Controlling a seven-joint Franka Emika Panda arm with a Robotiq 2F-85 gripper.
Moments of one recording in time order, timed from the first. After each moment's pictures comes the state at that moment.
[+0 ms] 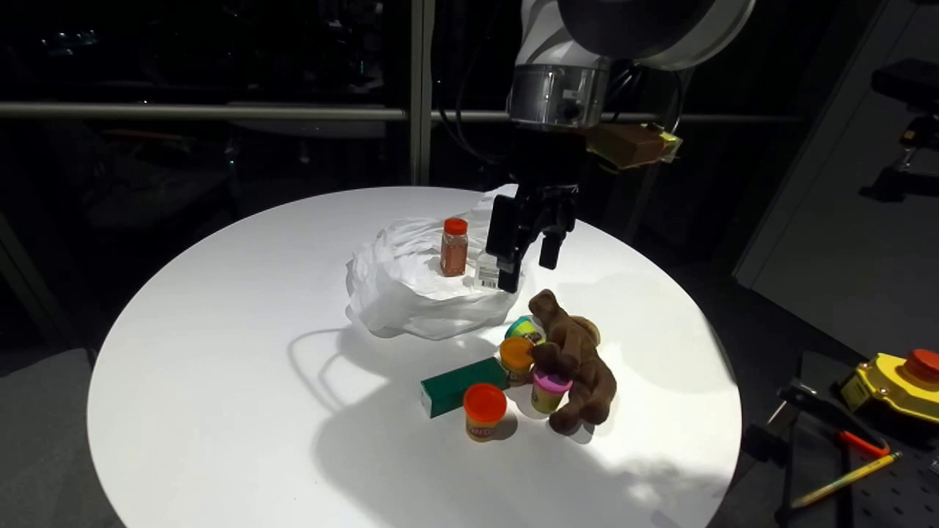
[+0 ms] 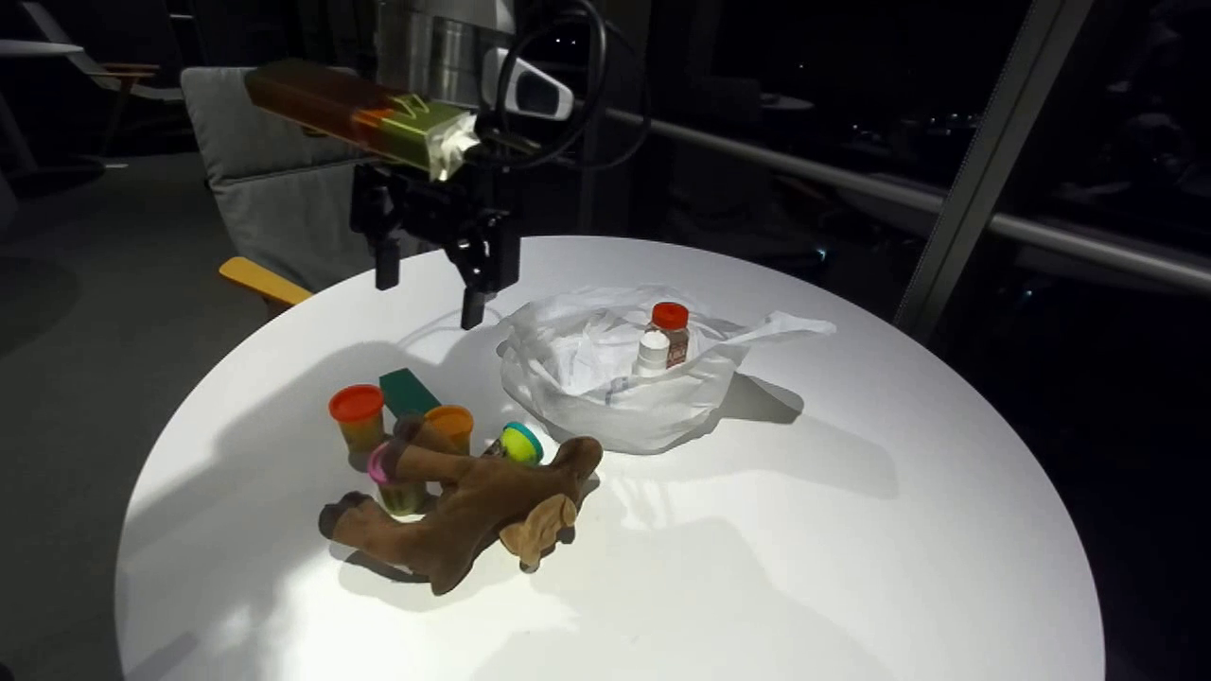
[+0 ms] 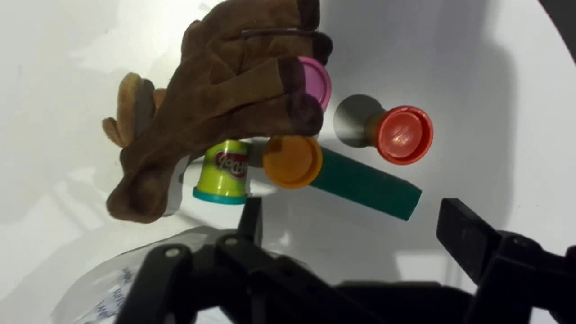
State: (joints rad) arm 0.03 0.25 0.11 -2.22 0.11 2.38 -0.01
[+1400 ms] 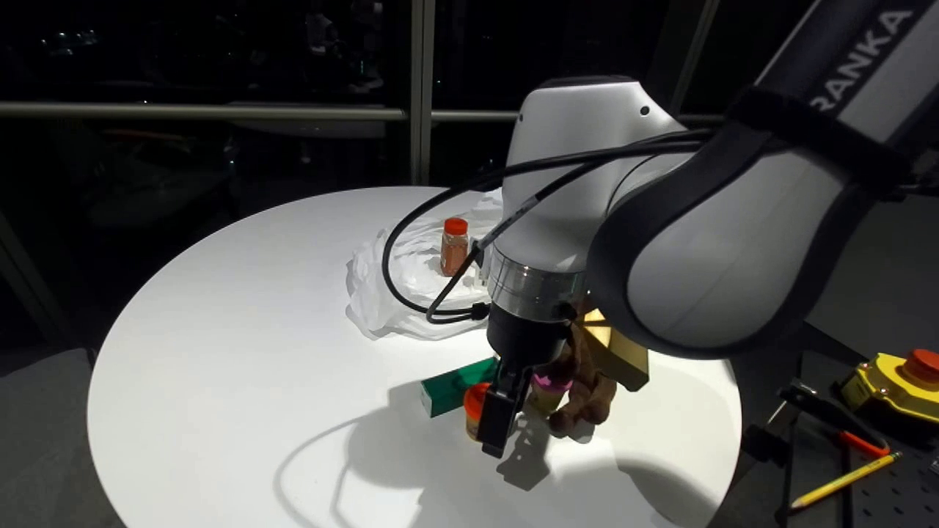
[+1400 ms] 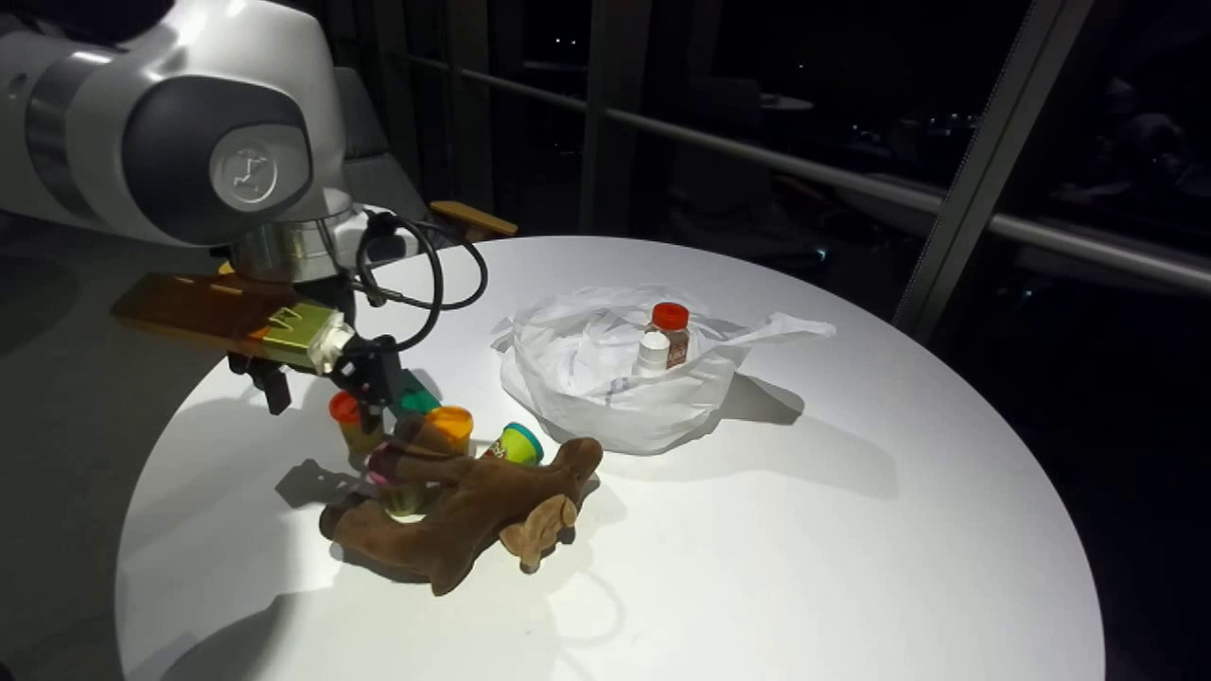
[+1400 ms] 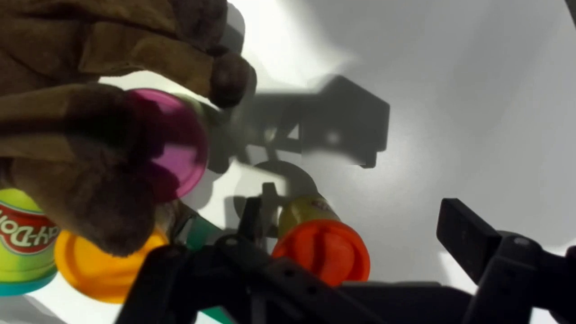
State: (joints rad) arm 0.21 0.46 0.13 -2.37 -0.03 2.84 -0.01
